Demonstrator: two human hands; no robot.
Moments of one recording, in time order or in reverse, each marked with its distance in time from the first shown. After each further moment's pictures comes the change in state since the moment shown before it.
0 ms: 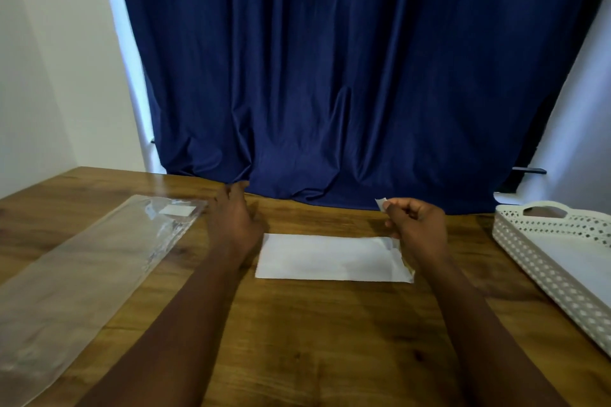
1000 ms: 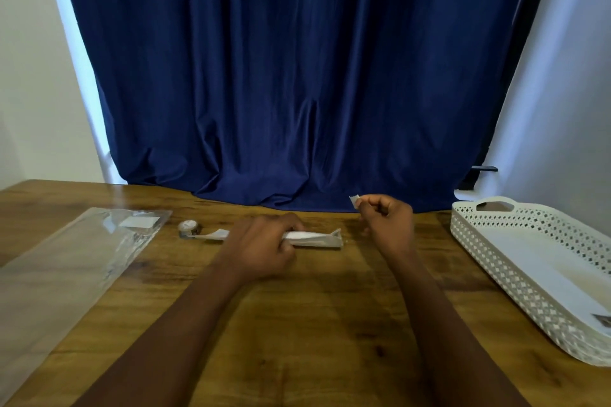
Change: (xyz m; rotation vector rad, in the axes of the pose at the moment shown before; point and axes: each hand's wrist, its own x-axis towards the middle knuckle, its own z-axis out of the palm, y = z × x) left_hand -0.037 0.080 -0.001 0.061 -0.328 0.640; right_hand 0.005 -0.005 -0.017 -0.032 0.066 -0.057
